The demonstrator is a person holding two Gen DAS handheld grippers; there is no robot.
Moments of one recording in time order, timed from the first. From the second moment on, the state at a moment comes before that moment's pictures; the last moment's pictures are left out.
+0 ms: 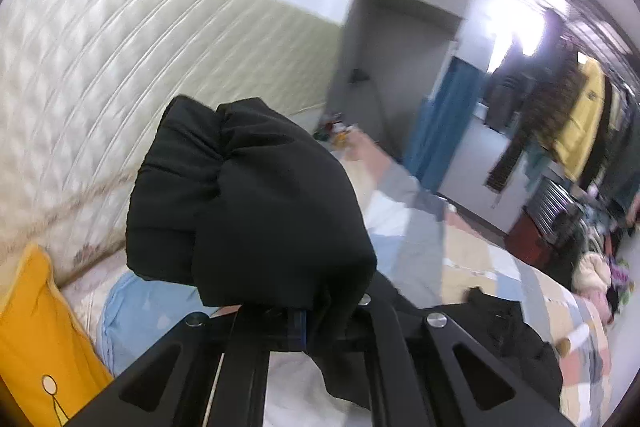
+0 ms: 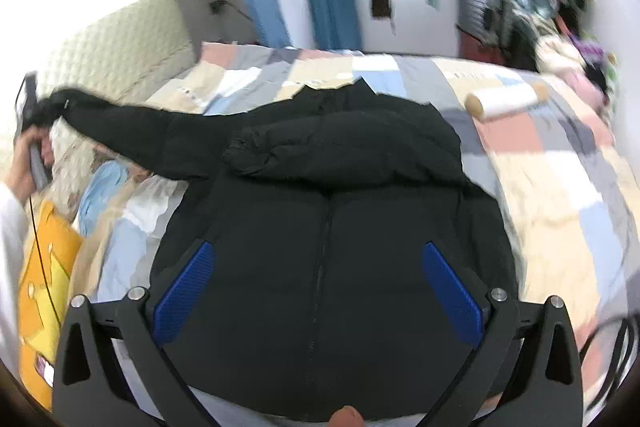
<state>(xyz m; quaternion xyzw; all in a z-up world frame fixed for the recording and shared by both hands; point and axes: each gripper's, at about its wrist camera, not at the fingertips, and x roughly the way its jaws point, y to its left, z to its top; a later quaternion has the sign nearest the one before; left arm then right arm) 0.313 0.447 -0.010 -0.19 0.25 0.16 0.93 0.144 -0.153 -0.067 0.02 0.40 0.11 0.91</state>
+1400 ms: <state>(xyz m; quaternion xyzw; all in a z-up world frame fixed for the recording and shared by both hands) 0.397 -0.132 -0.103 0.04 0.30 -0.10 0.95 0.185 -0.319 -0.122 0.06 0.29 0.14 0.94</state>
